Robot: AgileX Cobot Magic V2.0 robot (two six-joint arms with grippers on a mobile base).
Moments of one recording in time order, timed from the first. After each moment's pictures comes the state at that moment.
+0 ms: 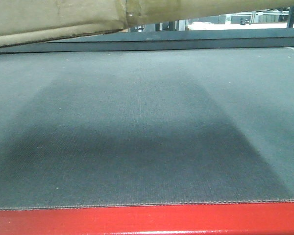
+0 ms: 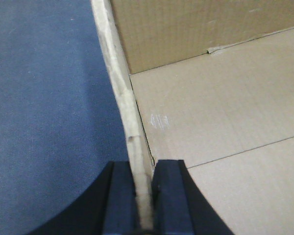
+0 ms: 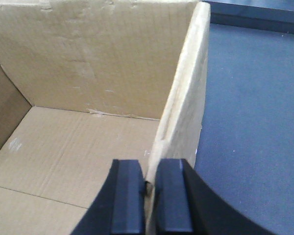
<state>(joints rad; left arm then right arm) -0.53 1.24 -1.67 0.33 1.24 -0.36 0.57 1.32 -1.80 -0.08 1.07 0.17</state>
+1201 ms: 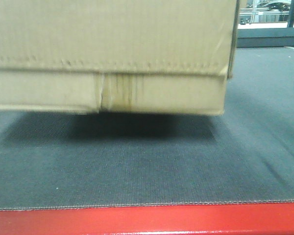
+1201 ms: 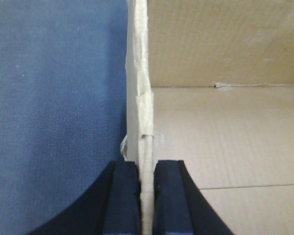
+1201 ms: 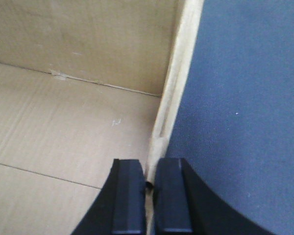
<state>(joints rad) -0.24 1.67 -1.67 0.18 0.90 -0.29 0.43 1.76 -1.80 -0.05 0.93 0.17</state>
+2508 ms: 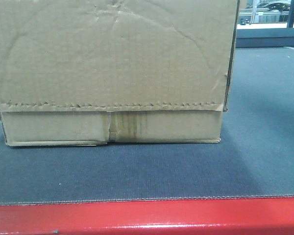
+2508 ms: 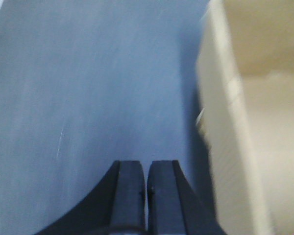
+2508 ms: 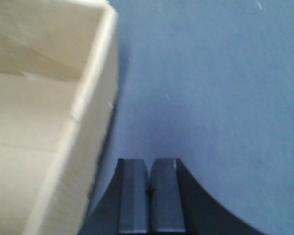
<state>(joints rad) -0.14 1.24 -1.39 0.30 0.96 -0.23 0.35 1.32 -1.47 -0.16 0.94 0.20</state>
